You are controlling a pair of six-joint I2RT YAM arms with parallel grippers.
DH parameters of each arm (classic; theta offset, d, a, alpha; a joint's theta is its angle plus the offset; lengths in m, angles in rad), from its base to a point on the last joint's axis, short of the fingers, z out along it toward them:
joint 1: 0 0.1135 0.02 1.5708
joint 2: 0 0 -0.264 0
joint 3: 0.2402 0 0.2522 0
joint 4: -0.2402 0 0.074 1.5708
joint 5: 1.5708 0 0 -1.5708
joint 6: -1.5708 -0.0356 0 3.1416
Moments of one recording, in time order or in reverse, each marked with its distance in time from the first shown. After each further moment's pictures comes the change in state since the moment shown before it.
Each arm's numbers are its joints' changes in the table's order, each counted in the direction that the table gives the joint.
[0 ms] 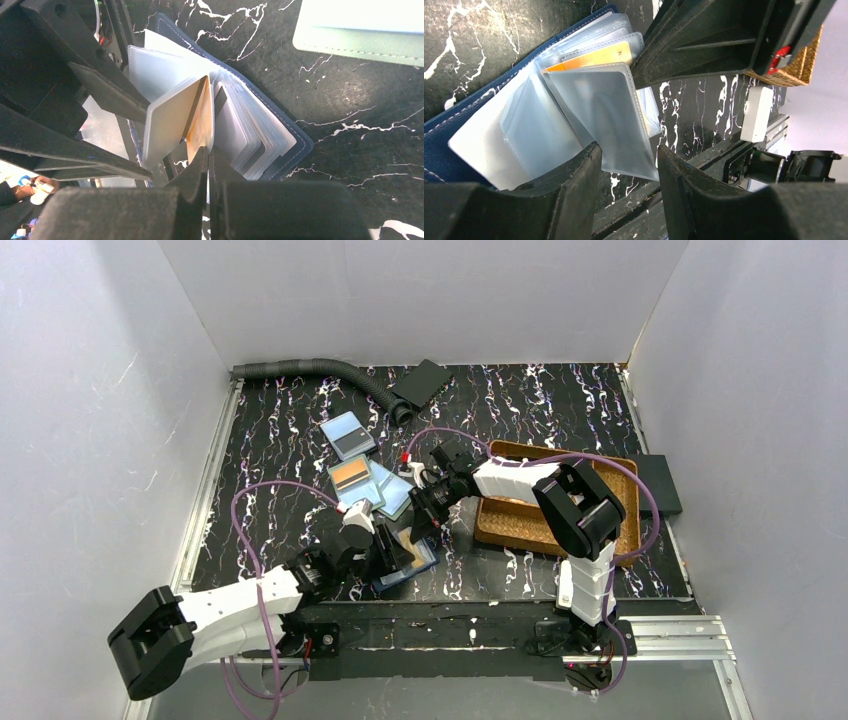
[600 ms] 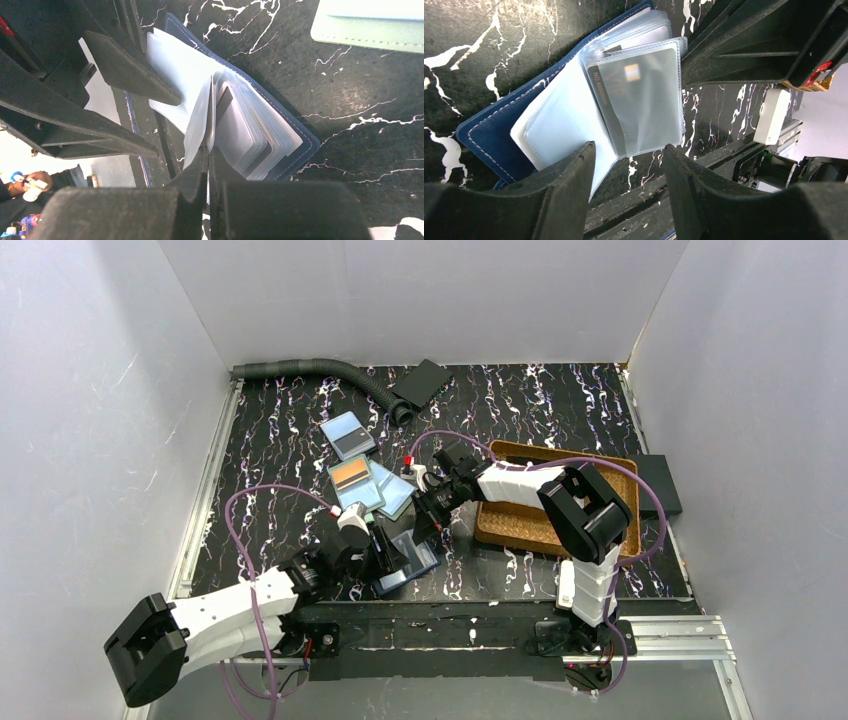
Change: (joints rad) left arm 0.019 0.073 -0.006 -0.130 -0.001 0.024; right arm 0.000 0.041 -0.068 0.064 -0.020 0.003
